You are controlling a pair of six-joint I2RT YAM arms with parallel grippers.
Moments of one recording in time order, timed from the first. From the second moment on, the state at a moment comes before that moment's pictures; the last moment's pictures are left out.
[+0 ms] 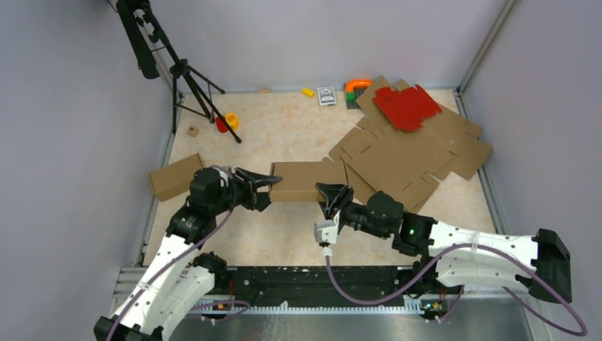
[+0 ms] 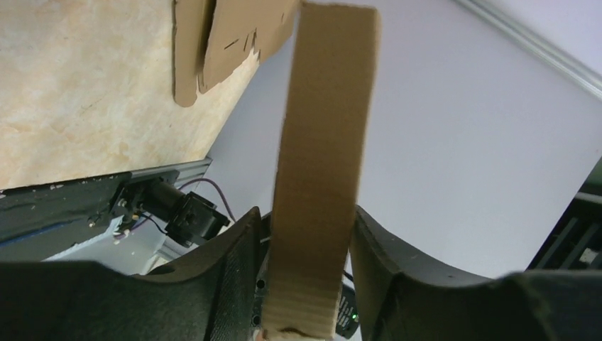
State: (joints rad) left arm -0.33 0.67 0.60 -0.32 0.50 -1.78; right arm 1.20 0.92 0.60 0.19 0.09 -1.16
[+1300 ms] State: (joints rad) left arm -0.12 0.26 0.49 -0.57 -0.81 -1.46; right arm 1.20 0.48 0.55 0.06 0.03 -0.76
